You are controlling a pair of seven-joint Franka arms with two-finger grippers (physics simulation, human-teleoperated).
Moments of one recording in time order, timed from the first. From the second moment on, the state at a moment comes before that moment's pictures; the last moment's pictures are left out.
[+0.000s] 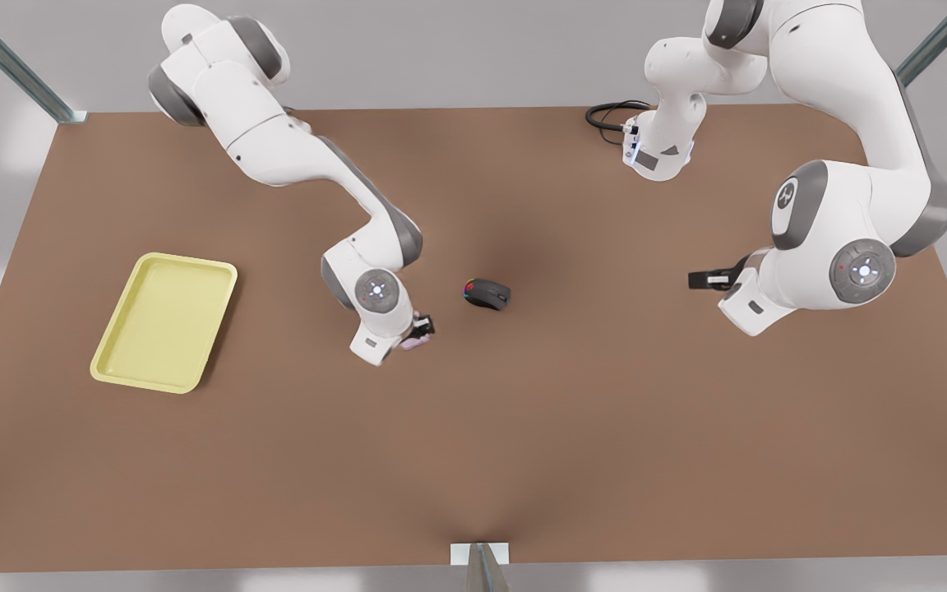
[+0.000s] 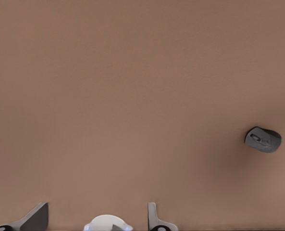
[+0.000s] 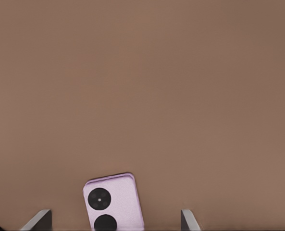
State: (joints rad) left arm -0.13 0.34 -0.04 -1.28 -0.03 1.23 -0.18; right arm 0.34 0.60 0.28 -1.63 -0.14 2.14 0.45
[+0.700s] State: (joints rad) left arm -0.13 0.32 -0.05 -1.23 -0.03 1.24 -0.05; right arm 0.29 0.66 0.31 -1.80 -0.20 2.39 0.32
